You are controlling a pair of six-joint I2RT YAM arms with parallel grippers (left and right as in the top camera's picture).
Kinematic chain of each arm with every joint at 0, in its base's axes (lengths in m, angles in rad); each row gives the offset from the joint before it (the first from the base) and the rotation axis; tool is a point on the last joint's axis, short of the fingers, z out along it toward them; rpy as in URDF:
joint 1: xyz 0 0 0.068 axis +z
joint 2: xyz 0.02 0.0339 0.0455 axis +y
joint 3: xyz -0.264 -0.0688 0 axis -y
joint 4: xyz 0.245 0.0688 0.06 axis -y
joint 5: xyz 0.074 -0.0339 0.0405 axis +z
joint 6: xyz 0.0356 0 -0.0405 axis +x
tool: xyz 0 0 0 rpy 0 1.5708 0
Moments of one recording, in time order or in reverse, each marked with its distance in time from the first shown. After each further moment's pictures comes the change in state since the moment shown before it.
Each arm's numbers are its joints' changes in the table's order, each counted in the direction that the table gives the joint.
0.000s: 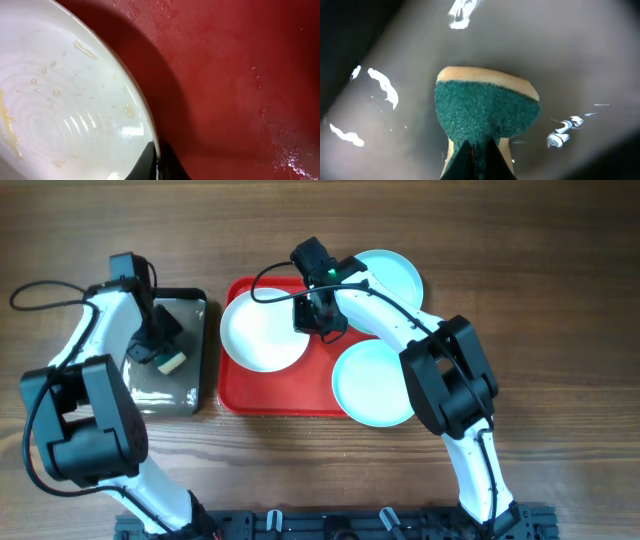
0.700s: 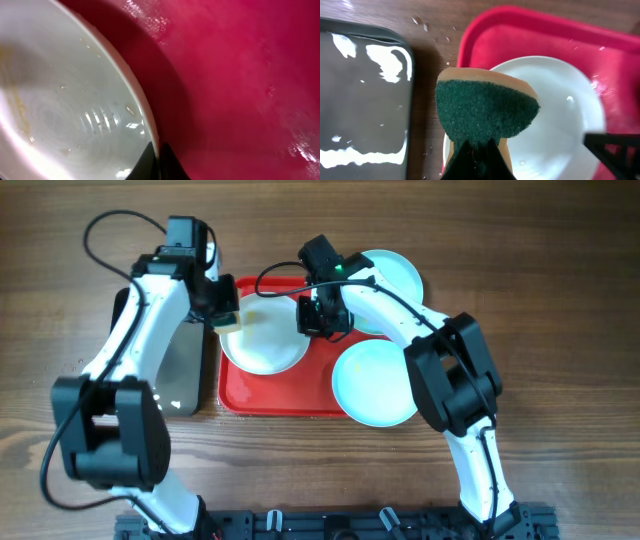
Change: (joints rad) left arm -0.276 -0.043 0.129 -0.002 -0.211 0.296; right arm -0.036 0.000 0.000 -0.057 0.121 -0.020
